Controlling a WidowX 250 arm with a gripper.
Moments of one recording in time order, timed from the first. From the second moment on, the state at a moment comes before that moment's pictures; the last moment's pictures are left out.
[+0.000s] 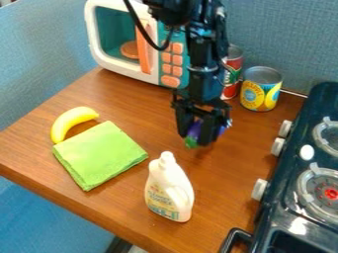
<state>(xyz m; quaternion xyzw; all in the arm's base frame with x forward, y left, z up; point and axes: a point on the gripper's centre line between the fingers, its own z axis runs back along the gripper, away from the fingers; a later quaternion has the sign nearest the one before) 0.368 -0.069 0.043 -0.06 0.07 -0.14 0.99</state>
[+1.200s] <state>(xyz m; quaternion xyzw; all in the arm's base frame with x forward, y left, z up) 0.366 -0.101 0.021 -0.09 0.09 -0.14 0.98</state>
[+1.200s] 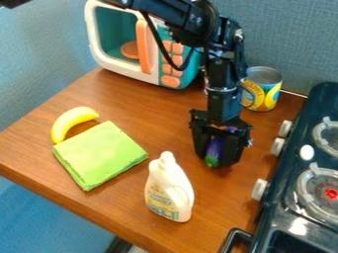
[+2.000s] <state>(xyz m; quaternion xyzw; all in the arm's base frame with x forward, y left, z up) 0.346 -0.078 0.060 -0.09 0.01 -0.12 0.99</state>
